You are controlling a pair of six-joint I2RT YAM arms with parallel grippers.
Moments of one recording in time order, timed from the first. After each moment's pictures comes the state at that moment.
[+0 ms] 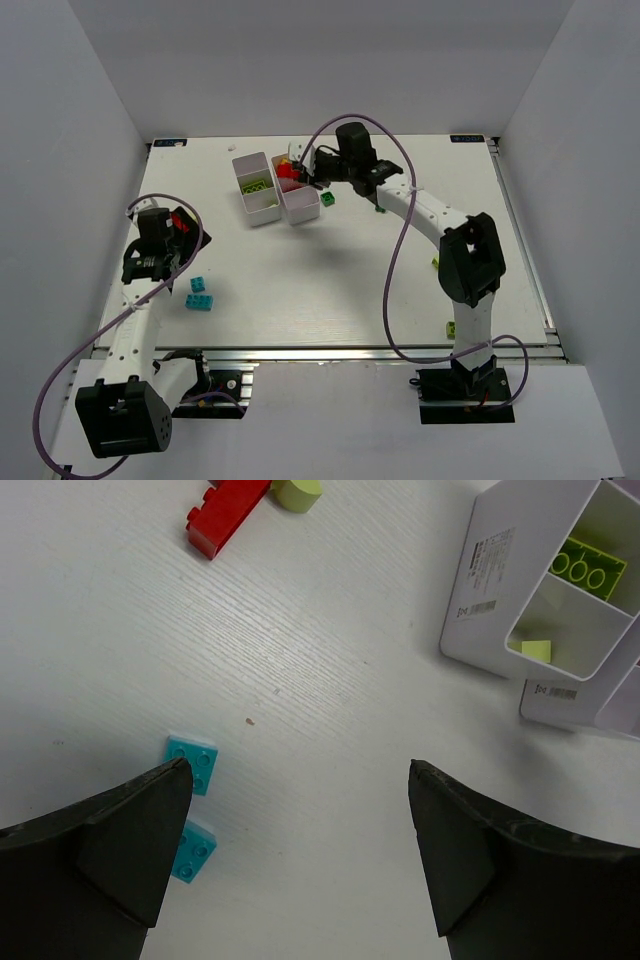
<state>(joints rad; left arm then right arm) 0.10 0.98 0.78 -0.50 -0.11 -0.58 0.63 1.98 1.72 -0.15 -0.62 -0.83</state>
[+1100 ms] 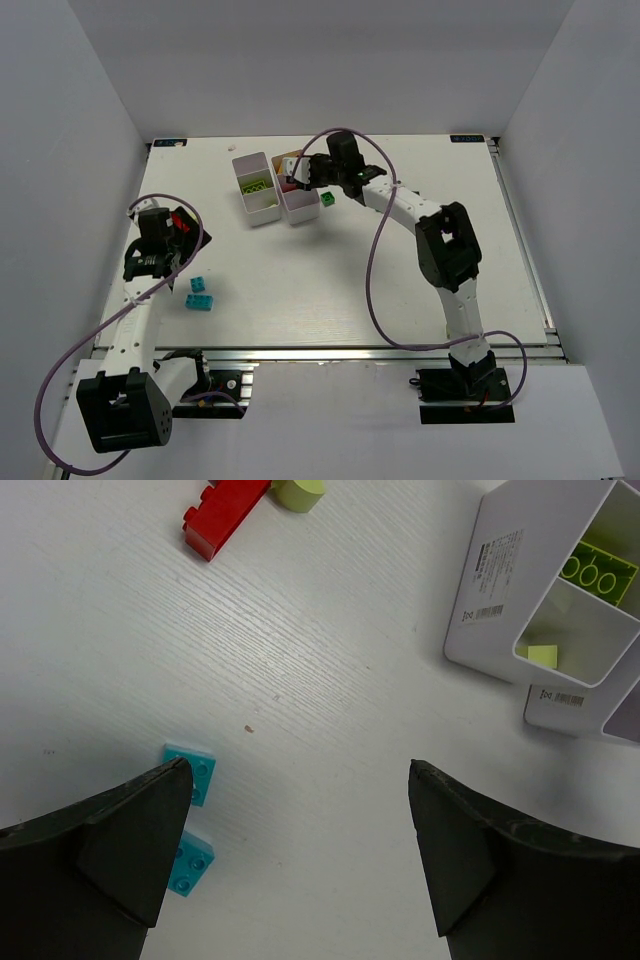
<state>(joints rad) 0.11 1.01 0.76 -0.45 -0.10 -0.58 0.61 2.18 1.81 -0.07 -0.46 -1.10</state>
